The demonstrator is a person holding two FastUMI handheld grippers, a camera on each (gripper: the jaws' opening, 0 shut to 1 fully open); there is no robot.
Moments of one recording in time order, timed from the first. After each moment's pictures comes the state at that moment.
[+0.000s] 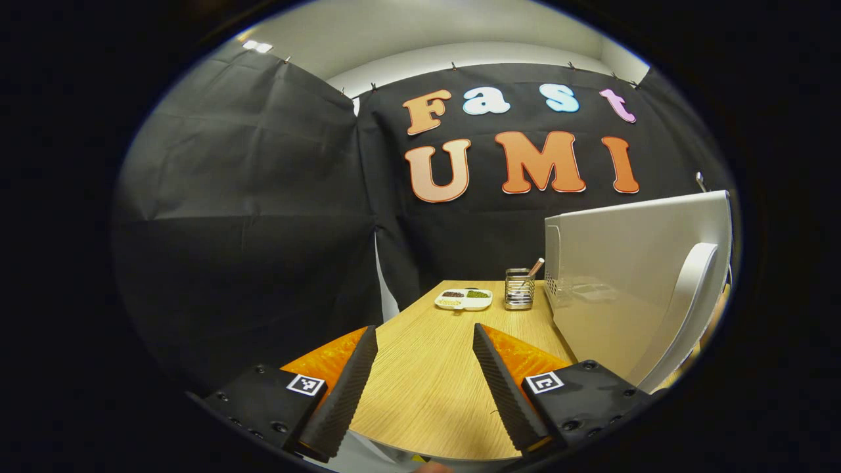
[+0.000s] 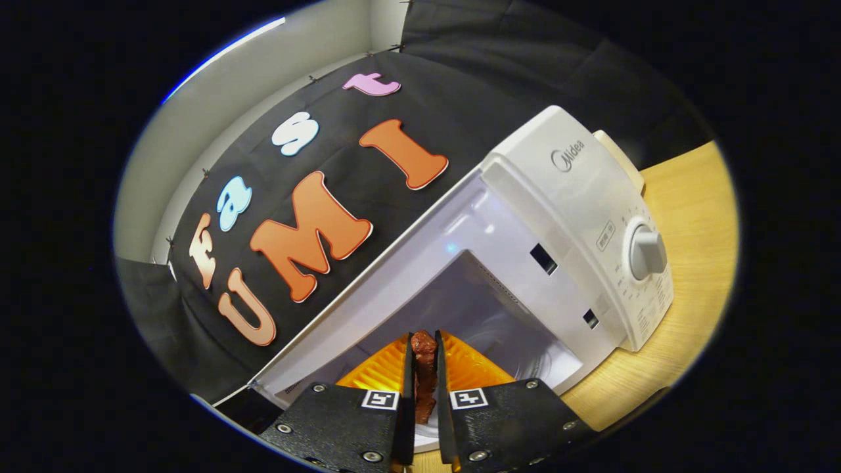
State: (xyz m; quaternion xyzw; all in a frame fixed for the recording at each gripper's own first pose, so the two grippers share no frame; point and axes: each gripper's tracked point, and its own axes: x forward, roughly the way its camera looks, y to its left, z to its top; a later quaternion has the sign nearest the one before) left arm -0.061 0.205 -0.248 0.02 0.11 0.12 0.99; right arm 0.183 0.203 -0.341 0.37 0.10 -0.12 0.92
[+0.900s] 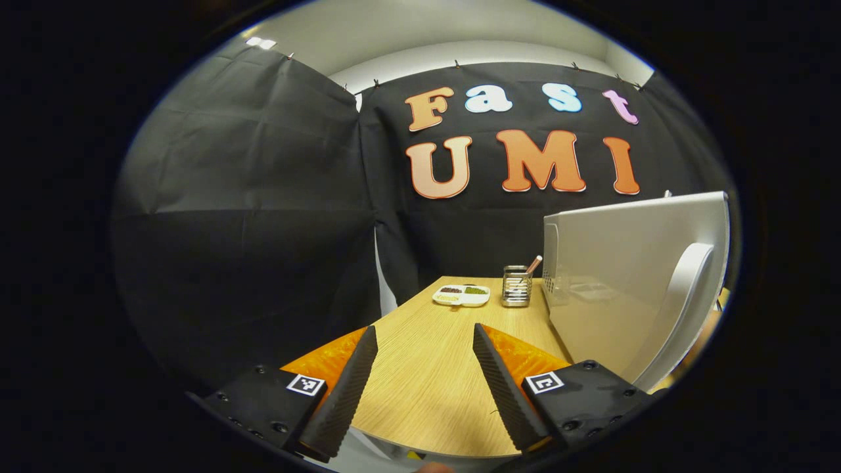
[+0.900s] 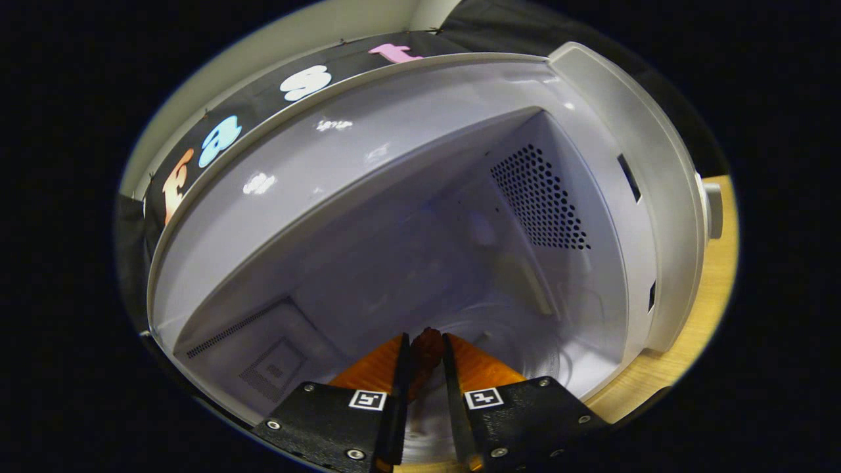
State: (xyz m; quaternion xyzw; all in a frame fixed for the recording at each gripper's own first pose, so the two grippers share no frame) left arm -0.066 0.197 -0.242 0.00 0.10 0.11 0.99; right arm 0.216 0.217 -0.403 0.22 0.17 -0.14 0.95
